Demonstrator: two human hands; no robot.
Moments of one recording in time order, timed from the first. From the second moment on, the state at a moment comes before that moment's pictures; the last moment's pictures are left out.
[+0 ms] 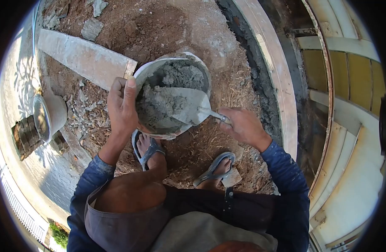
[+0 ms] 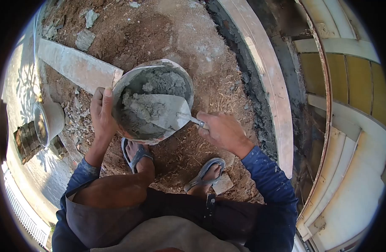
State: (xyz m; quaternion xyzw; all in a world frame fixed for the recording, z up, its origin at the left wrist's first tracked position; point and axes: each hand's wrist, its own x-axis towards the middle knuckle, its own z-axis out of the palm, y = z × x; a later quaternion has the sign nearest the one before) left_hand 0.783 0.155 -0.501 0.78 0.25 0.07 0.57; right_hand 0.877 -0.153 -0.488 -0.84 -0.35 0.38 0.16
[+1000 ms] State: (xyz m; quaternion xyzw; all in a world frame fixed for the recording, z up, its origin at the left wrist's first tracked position) left_hand 0.765 0.180 -0.515 0.80 0.30 0.11 0.50; right_hand 1.118 -0.196 -0.698 -0.94 0.00 0.22 0.27
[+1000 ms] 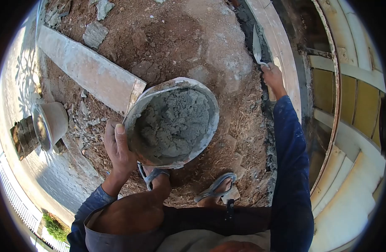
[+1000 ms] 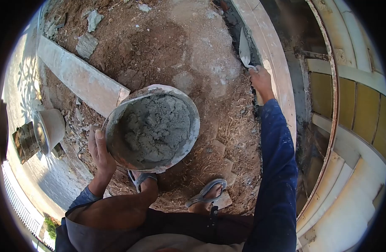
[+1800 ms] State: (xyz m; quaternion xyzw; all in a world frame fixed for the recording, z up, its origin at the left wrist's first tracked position) left_hand 0.772 0.177 -0.513 0.78 0.32 0.12 0.53; right_hand 1.057 -0.151 -0.560 -0.91 -0.24 0.22 0.24
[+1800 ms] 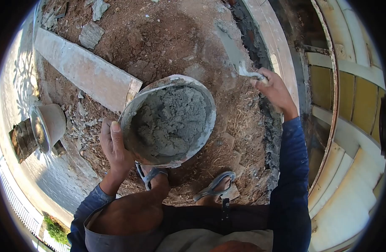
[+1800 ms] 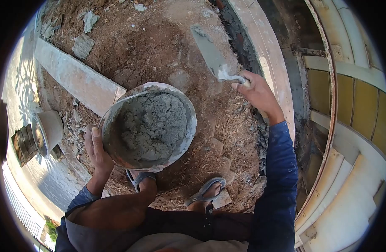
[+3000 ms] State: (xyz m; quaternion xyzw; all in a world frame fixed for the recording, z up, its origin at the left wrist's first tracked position) left_hand 0.801 0.119 -0.501 0.79 0.23 0.12 0.56; right_hand 0.862 -0.188 -0.476 -0.93 -0.31 0.17 0.00
